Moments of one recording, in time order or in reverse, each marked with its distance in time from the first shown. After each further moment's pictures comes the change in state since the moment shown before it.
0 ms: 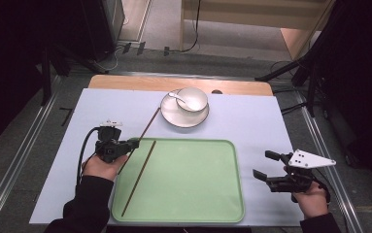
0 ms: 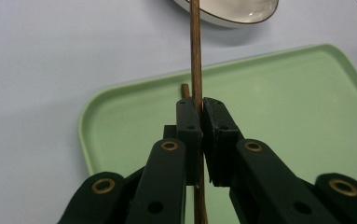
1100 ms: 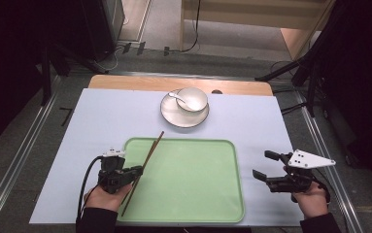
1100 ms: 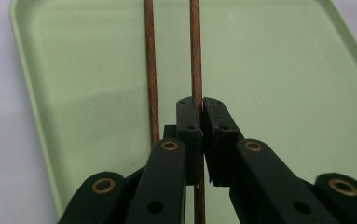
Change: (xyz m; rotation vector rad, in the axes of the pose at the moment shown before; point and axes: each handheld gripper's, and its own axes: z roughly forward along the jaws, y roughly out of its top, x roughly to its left) left arm -0.034 -0.064 -0.007 0.047 -0.001 -0.043; right arm 0.001 0.001 0.000 0.002 0.001 -0.010
